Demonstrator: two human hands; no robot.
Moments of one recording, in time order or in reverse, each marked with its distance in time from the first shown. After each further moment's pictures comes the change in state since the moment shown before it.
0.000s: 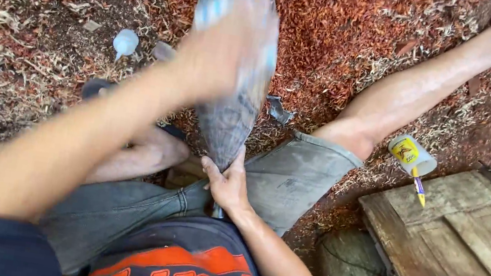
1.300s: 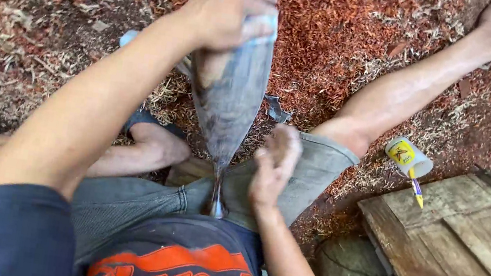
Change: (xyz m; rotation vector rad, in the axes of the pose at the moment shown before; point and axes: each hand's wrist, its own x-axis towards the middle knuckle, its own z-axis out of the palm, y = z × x) left_hand 0.045 -0.049 -0.002 -0.003 0.144 0.170; right_hand 0.004 -0.024 -0.055 0.350 0.238 -0.492
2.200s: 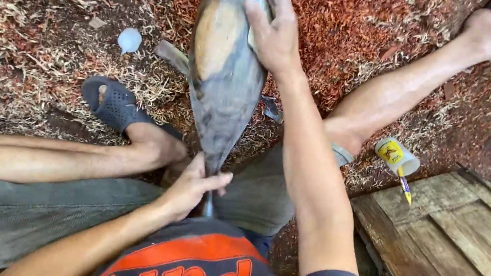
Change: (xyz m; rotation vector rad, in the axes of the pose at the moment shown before) left_hand -0.196 0.187 0.079 -1.728 0.156 -1.061; right_hand 0.217 -0.007 0.078 -0.393 -0.587 -0.440
